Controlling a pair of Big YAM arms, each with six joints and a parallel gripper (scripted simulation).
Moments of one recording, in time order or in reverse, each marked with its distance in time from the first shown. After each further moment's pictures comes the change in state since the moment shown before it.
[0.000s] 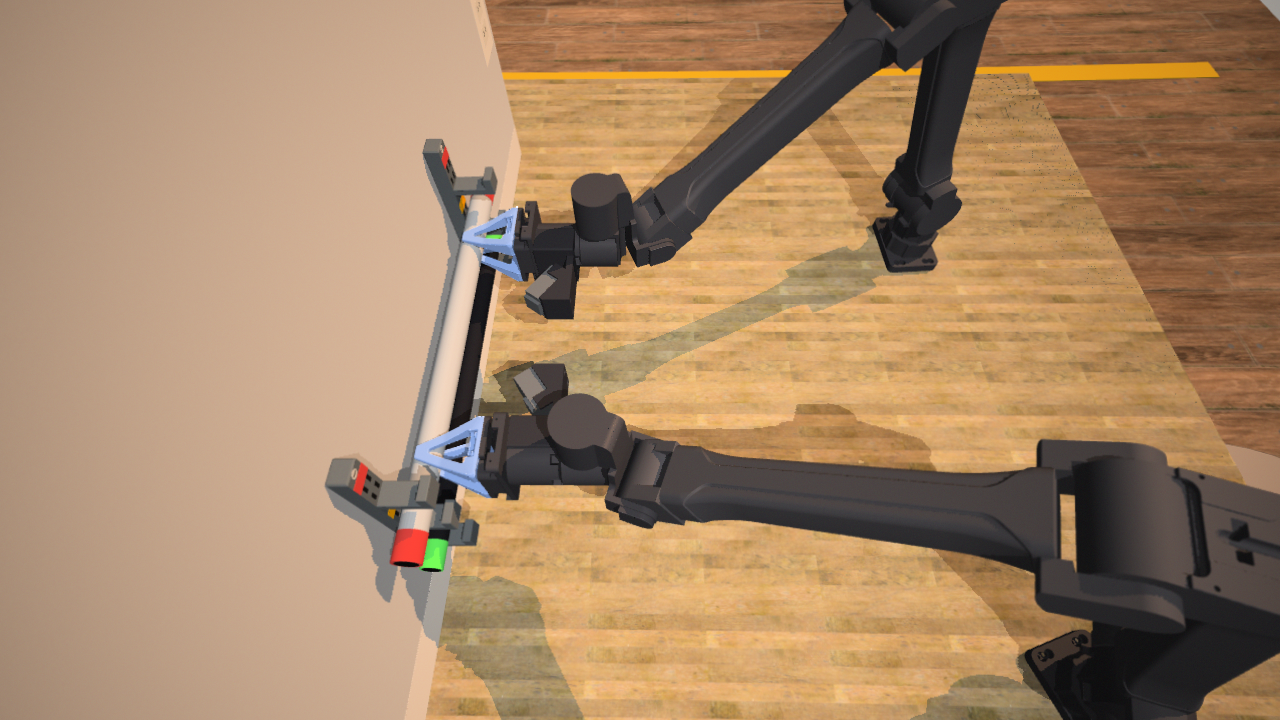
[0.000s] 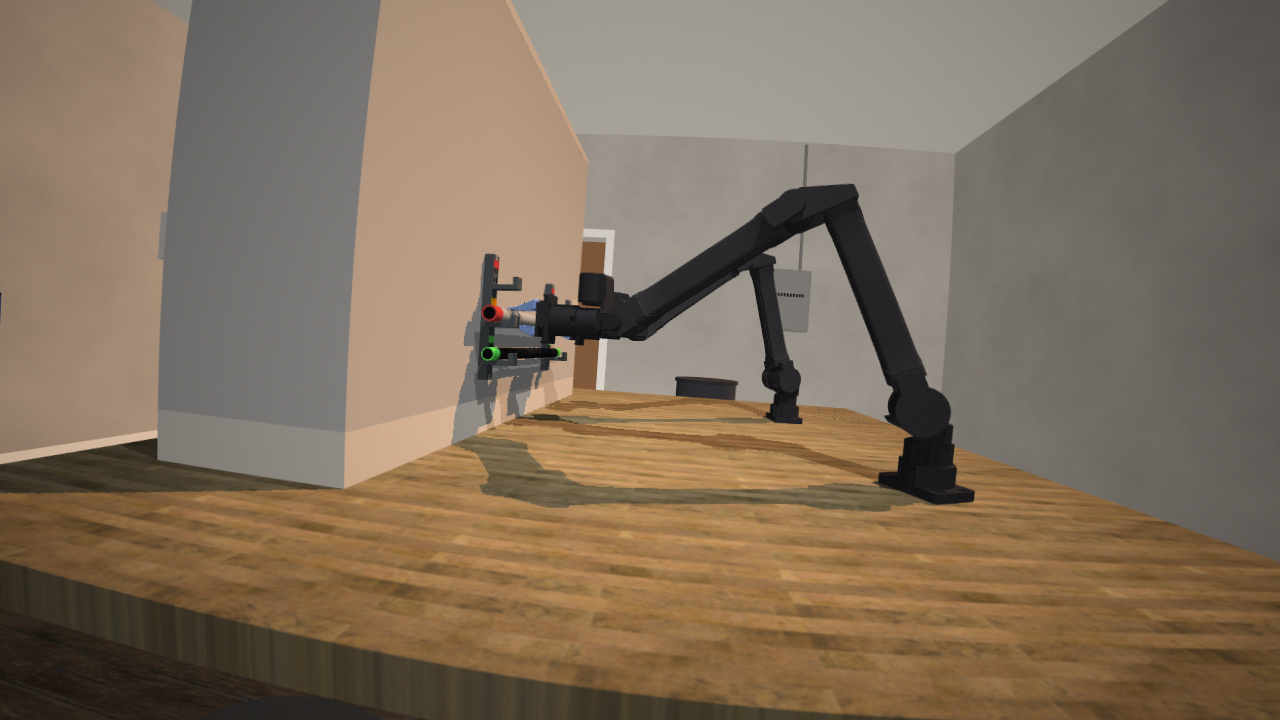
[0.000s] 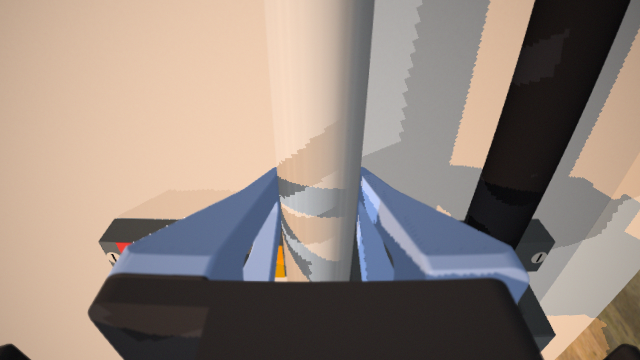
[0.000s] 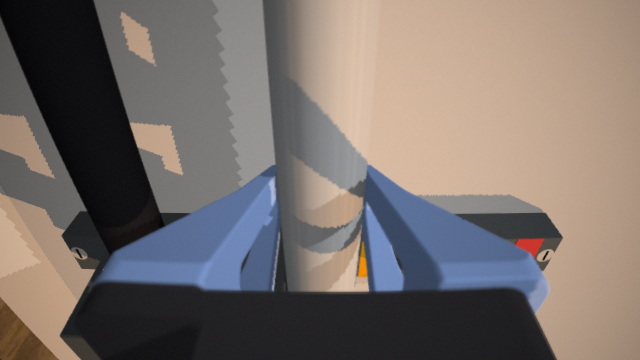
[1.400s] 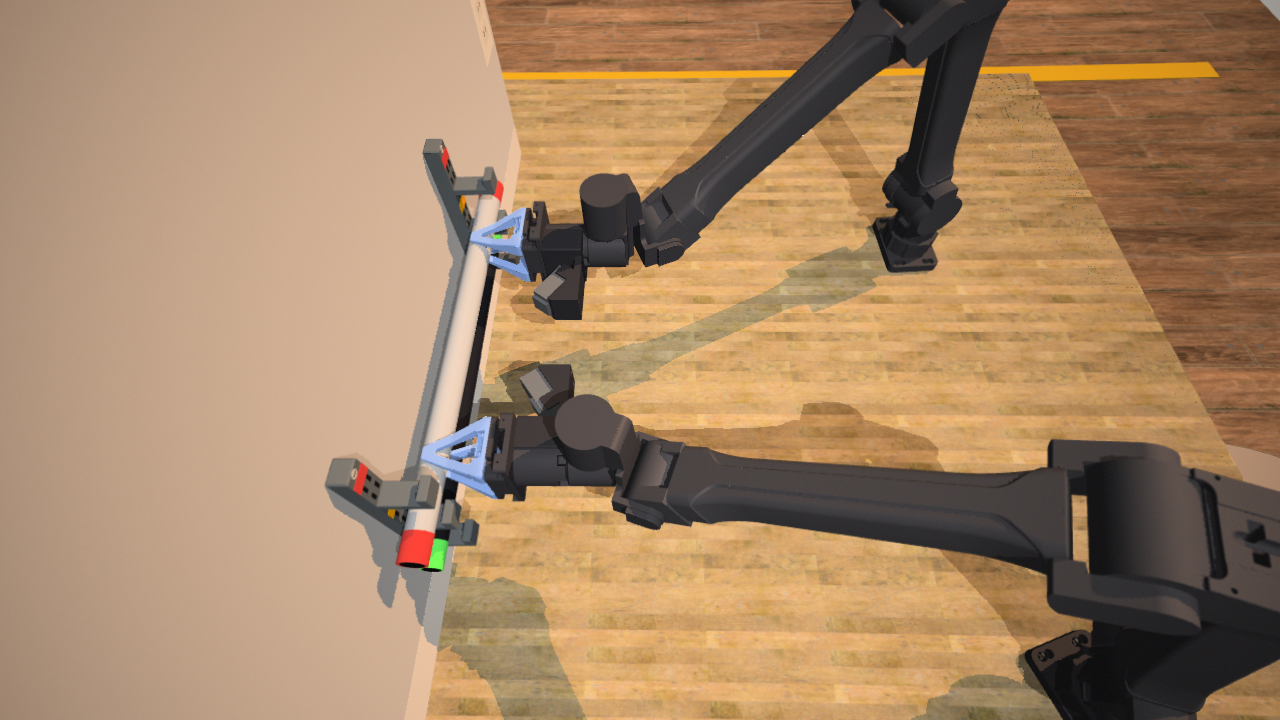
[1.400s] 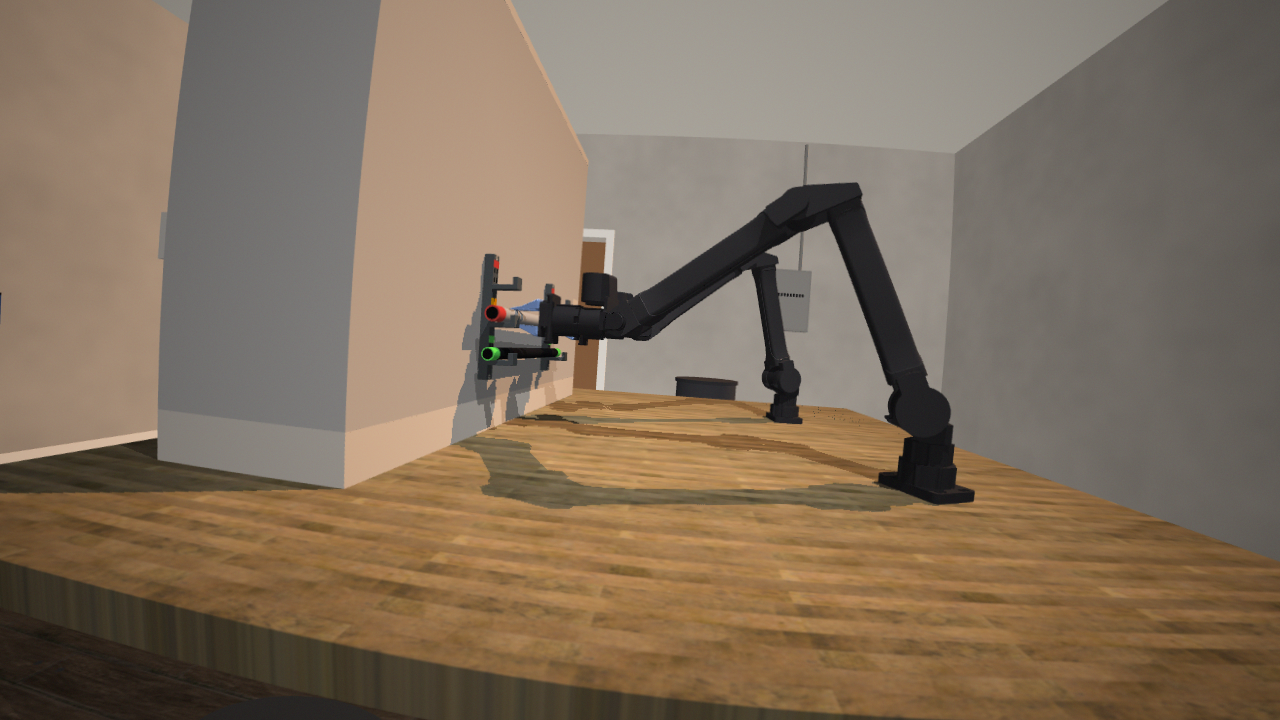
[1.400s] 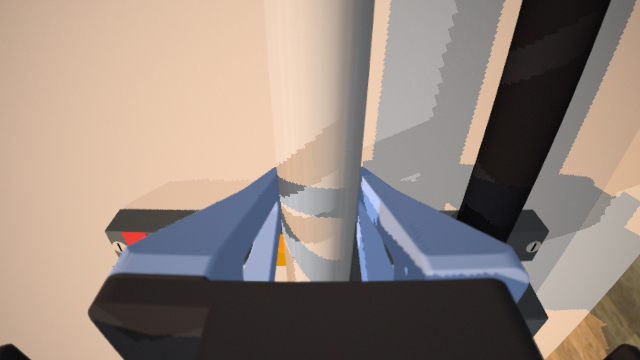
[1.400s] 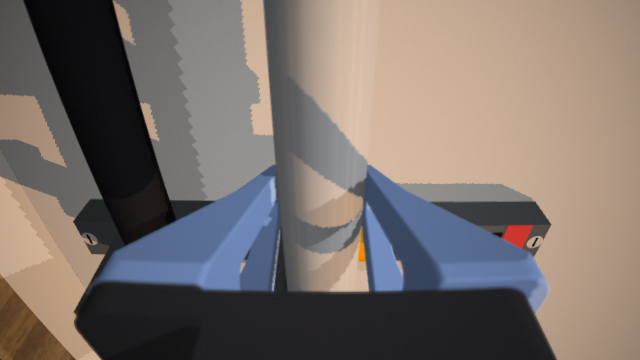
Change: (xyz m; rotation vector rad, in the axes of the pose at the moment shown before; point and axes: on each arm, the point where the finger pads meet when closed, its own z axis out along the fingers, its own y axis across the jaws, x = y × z) left arm 0.001 0.000 -0.007 0.001 -0.001 0.000; right arm -0.001 0.000 -0.011 -0.003 0.002 -0.001
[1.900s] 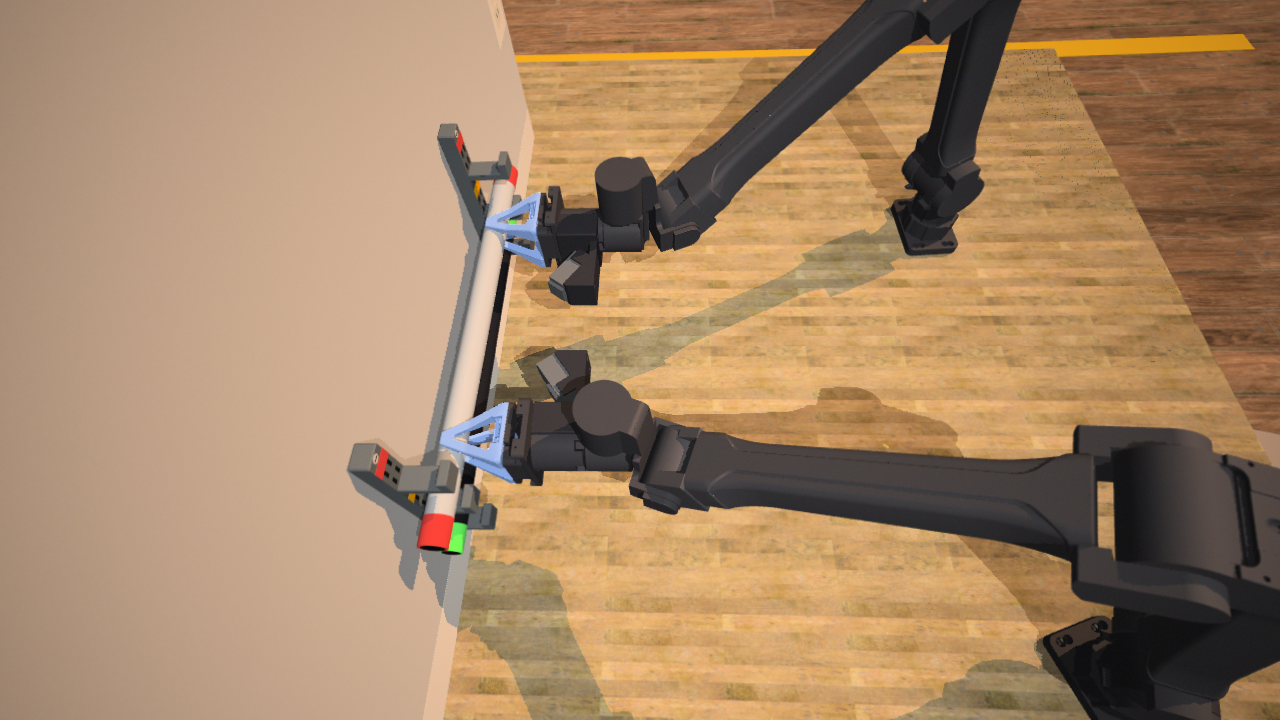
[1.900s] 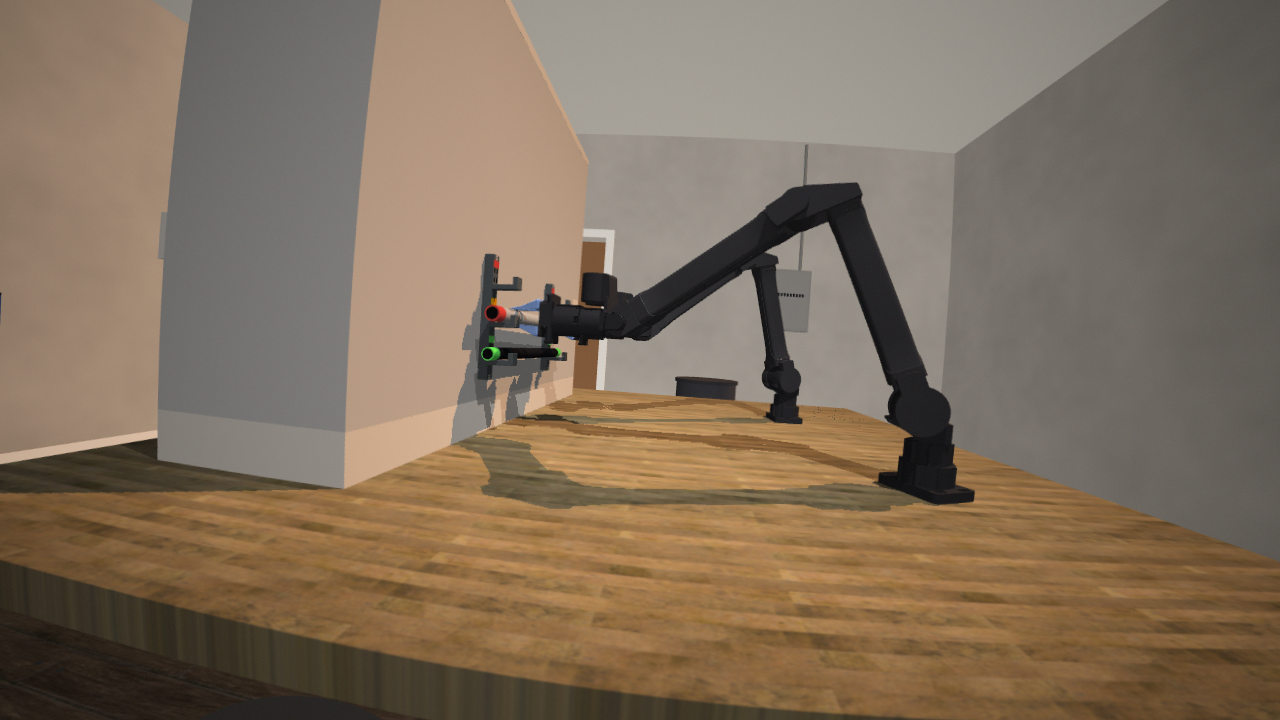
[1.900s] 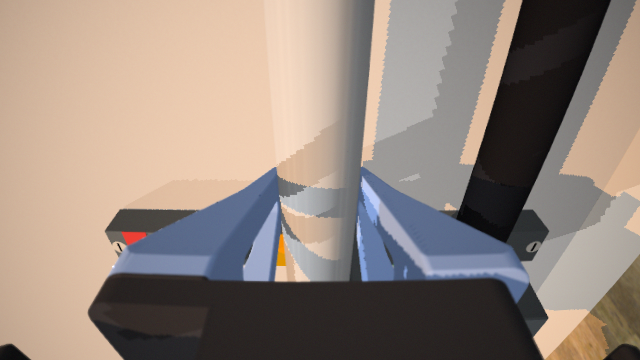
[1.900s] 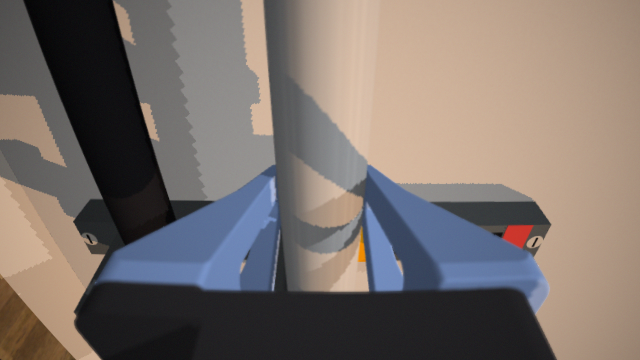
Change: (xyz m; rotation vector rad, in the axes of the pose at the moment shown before) left arm 0.000 0.000 0.000 0.000 0.000 0.000; right arm 0.000 0.000 0.000 0.000 0.000 0.000
